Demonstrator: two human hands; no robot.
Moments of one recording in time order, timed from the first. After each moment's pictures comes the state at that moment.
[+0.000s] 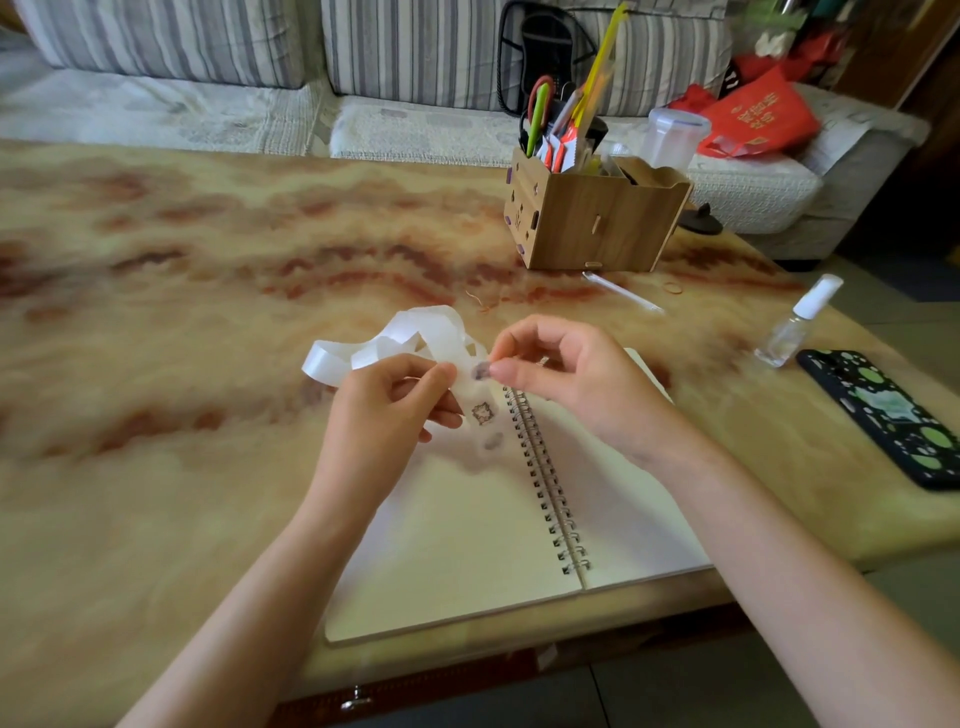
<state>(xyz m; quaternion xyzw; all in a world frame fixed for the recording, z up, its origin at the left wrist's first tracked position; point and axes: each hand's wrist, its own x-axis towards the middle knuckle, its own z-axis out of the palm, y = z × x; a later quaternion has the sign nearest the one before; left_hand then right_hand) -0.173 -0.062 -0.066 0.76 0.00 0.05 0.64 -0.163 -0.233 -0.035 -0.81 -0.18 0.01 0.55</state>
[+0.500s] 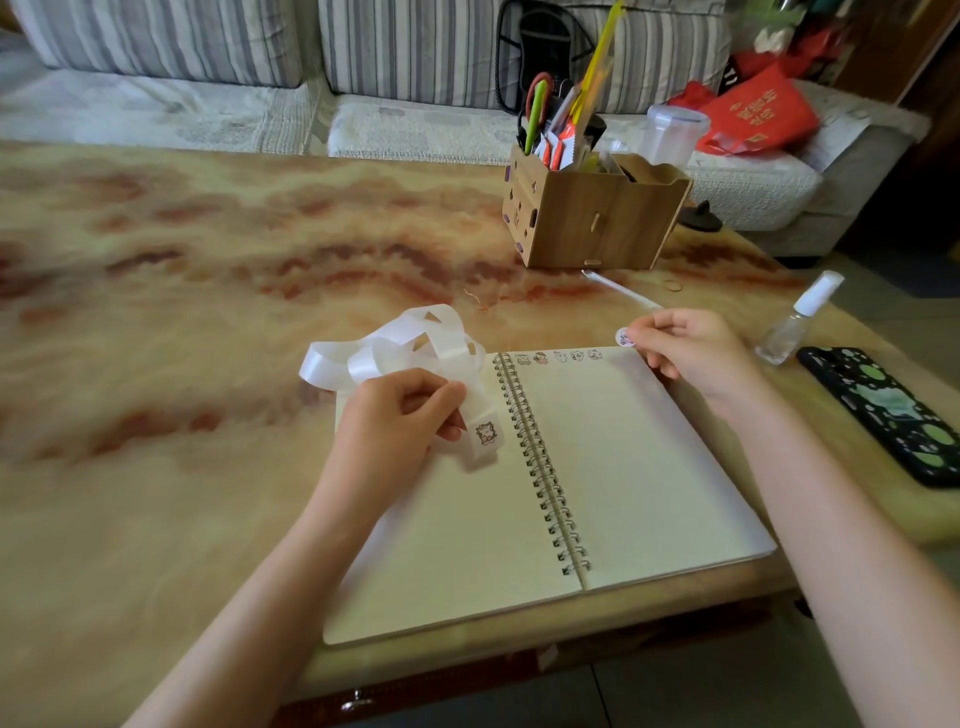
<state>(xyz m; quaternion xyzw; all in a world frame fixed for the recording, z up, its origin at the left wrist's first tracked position) -0.172 -0.066 -0.073 0.79 -0.01 0.01 0.62 -0.117 -0.330 -0.055 -0.83 0.10 -0.08 0.54</state>
